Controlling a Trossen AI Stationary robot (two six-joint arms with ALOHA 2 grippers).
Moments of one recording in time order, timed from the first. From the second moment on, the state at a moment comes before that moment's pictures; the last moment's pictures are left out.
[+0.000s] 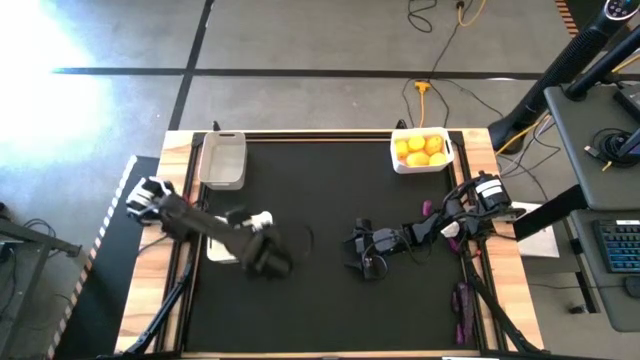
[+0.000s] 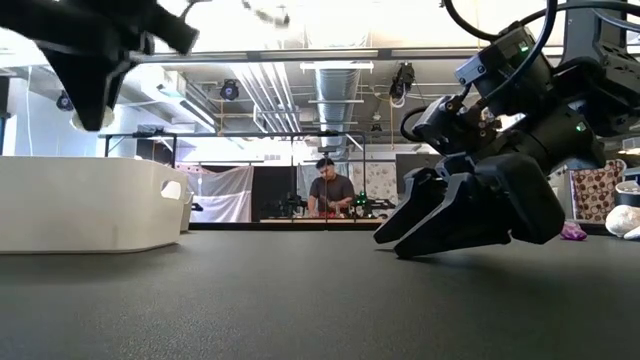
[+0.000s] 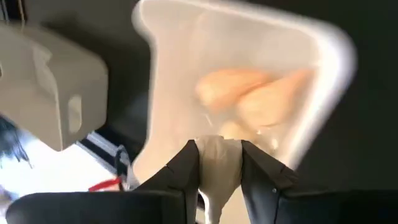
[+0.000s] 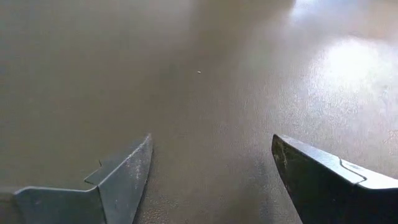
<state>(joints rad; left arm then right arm) -0.41 1.74 1.38 -1.57 -0.26 -0.81 0.21 1.90 0.52 0.84 0.13 -0.02</state>
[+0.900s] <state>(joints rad) -0.24 1.56 1.27 -1.52 -0.06 -0.94 0.21 1.90 0.50 0.83 0.13 0.02</state>
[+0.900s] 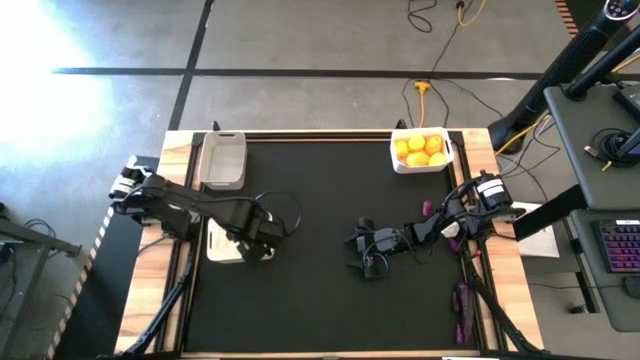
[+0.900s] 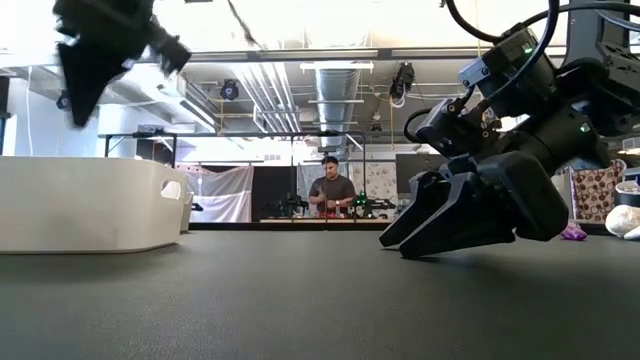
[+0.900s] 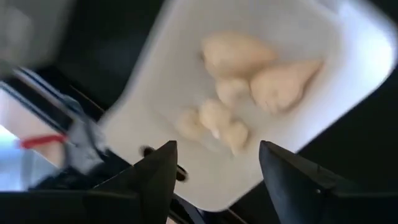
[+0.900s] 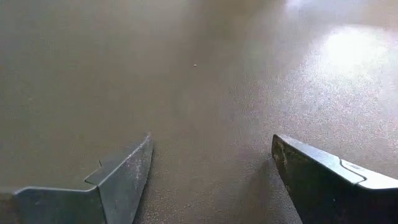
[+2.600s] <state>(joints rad) -0.19 1.57 1.18 0.28 -0.56 0.20 0.38 1.73 0.45 0.55 0.37 0.70</state>
